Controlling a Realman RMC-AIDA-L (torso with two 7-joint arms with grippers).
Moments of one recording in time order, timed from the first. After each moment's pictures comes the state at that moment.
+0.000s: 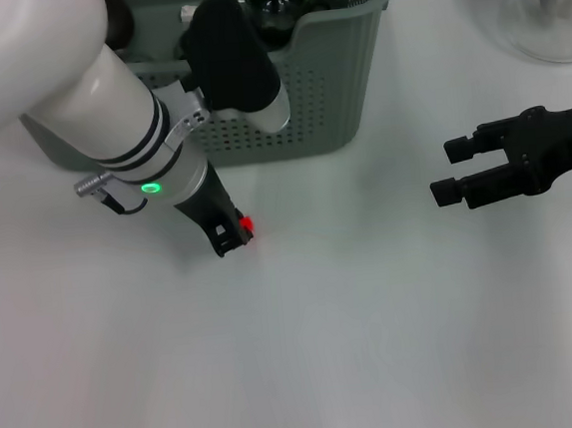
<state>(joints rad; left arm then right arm) -0.70 -2.17 1.57 1.09 2.70 1.32 -2.29 0.59 2.02 -0.83 -0.85 -2.17 -1.67 1.80</state>
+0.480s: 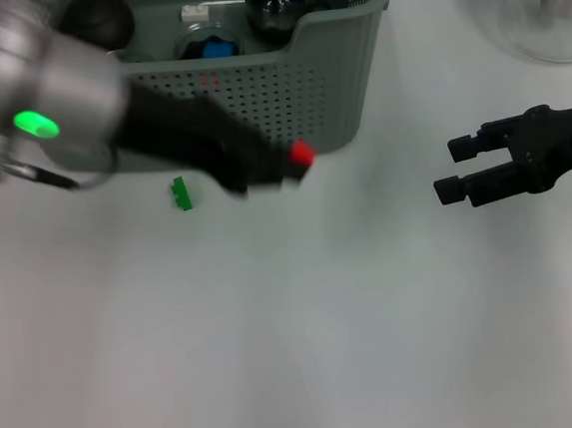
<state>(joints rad) -0.53 -2.17 1.13 1.55 2.19 1.76 -2.33 0.59 2.01 -0.83 -0.85 -2.17 -1.68 1.81</state>
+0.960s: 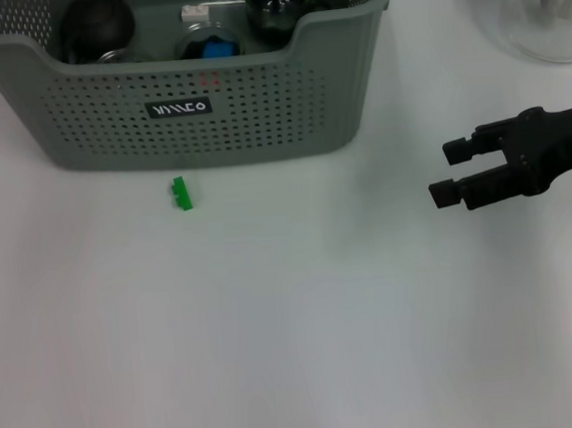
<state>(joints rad) -0.78 -2.05 0.83 1.44 2.18 1.58 -2.40 0.60 2.02 -0.84 -0.84 -2.17 -1.67 1.81</state>
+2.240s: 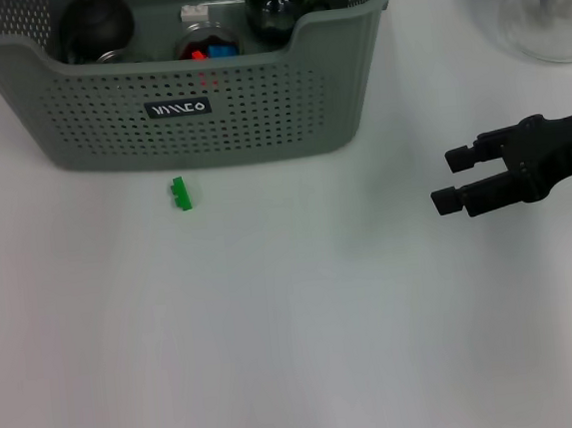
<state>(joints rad) -0.90 -2.06 0.90 1.30 2.60 1.34 -2.55 0.61 2.02 -0.83 -0.82 -2.20 -1.66 1.80</state>
